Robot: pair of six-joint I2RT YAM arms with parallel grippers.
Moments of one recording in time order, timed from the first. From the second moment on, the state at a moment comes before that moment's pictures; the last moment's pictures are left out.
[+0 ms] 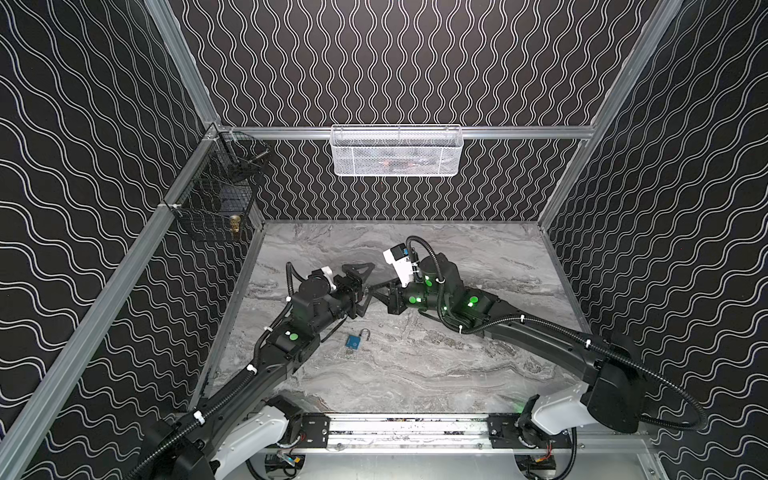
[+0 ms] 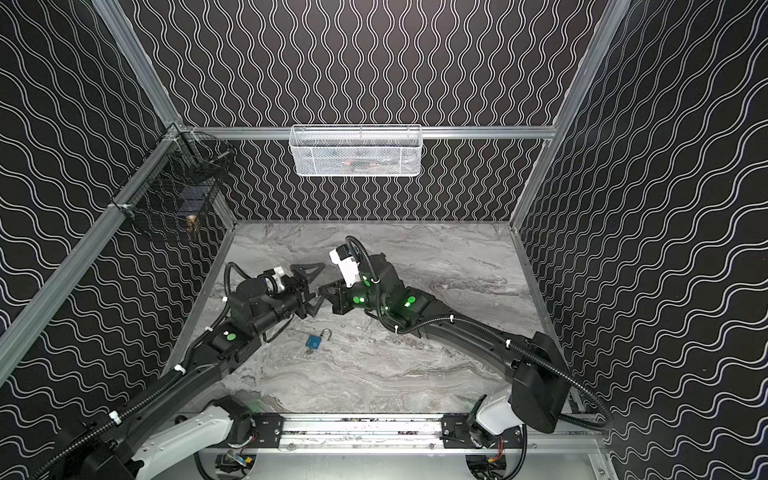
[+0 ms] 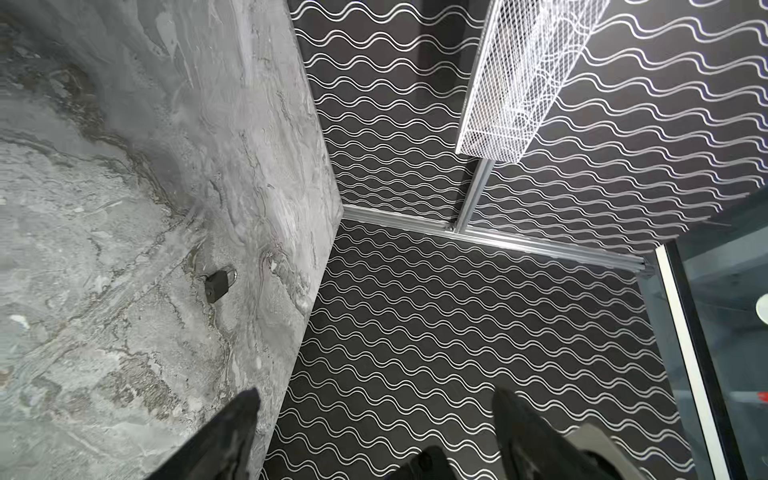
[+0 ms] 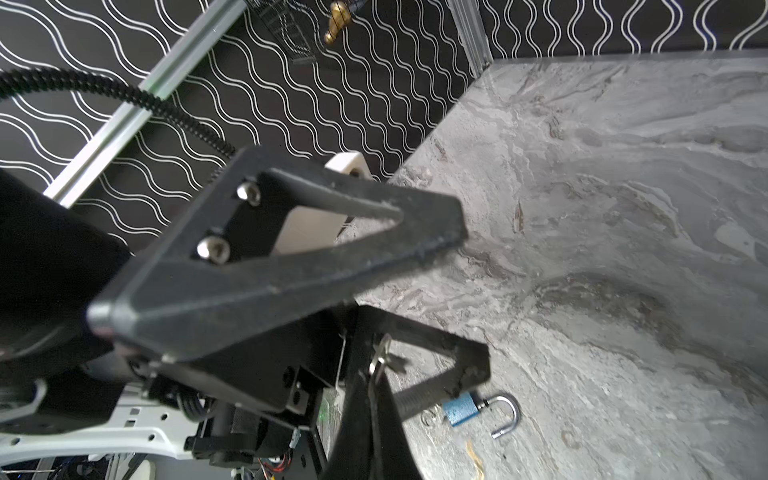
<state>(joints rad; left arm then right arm) -0.52 0.96 0.64 0.14 0.18 -1.65 0.91 1.47 1.15 -0.04 -0.32 0.50</state>
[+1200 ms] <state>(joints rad) -0.52 0.95 0.64 0.13 0.15 -1.66 0.92 1.42 1.09 -0.03 -0.33 0.38</state>
